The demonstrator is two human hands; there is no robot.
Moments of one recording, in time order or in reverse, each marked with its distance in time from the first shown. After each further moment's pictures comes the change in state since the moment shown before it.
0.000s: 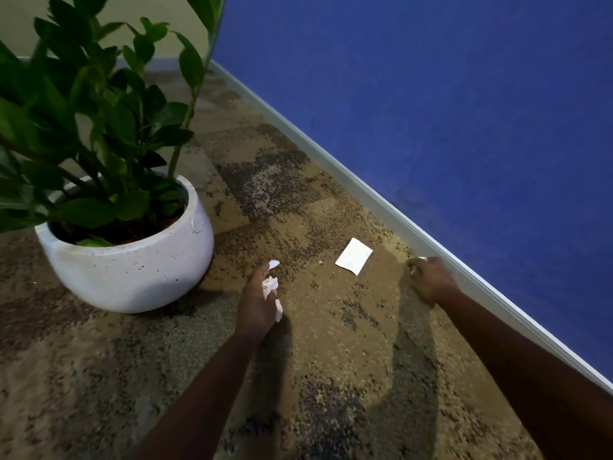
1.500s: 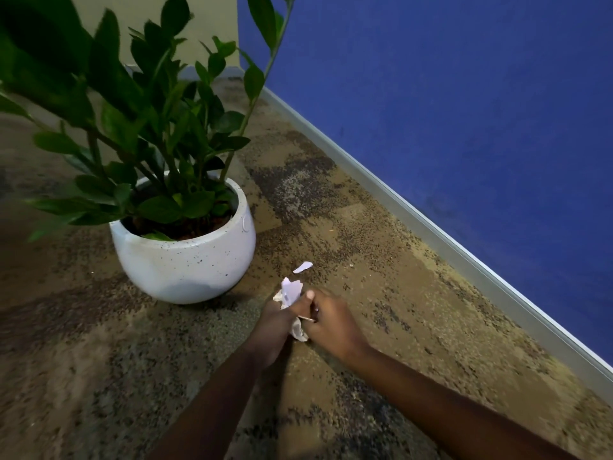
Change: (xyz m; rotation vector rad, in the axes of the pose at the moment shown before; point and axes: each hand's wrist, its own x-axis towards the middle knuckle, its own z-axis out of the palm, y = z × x) left_hand -0.023 -0.010 -0.031 -0.645 -0.243 -0.288; right_hand -0.120 -0.167 0.075 0.519 -0.012 -0.604
